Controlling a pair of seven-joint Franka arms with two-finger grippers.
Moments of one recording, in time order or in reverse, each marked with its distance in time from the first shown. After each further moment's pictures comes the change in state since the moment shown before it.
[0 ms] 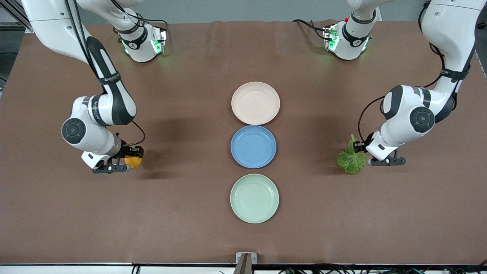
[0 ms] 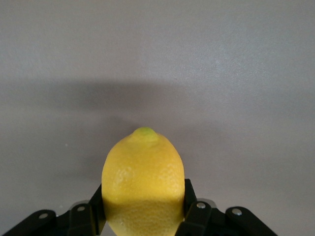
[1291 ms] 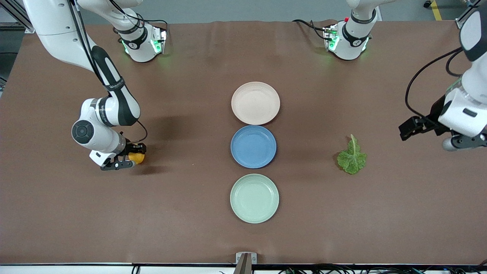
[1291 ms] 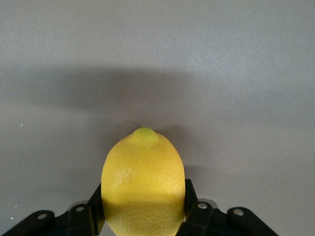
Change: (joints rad) left arm -0.073 -0.217 -0.007 0.626 0.000 -0.732 0.022; right arm -0.016 0.050 0.006 -0.078 0.000 0.089 -0.041
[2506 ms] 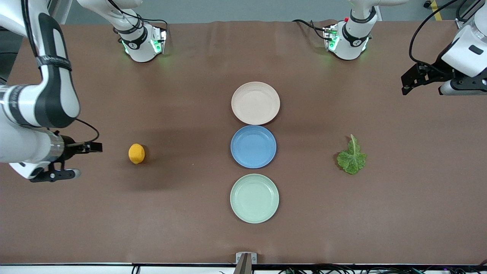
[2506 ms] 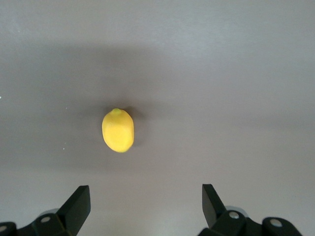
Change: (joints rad) left arm -0.339 -0.254 0.380 -0.196 -0.134 -0.072 0.142; right arm -0.088 -0.053 -0.008 0.649 -0.081 -0.824 -0.006
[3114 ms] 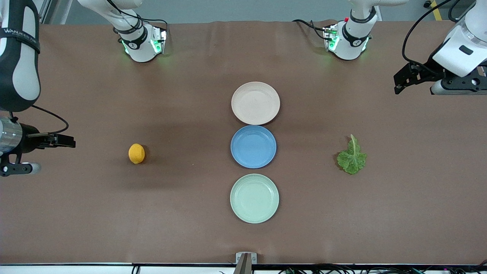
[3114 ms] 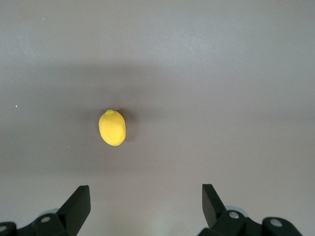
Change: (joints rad) left arm -0.006 0.030 -0.005 0.026 -0.022 -0.007 -0.008; right arm -0.044 -0.023 0.000 0.146 0.002 -0.119 -0.001
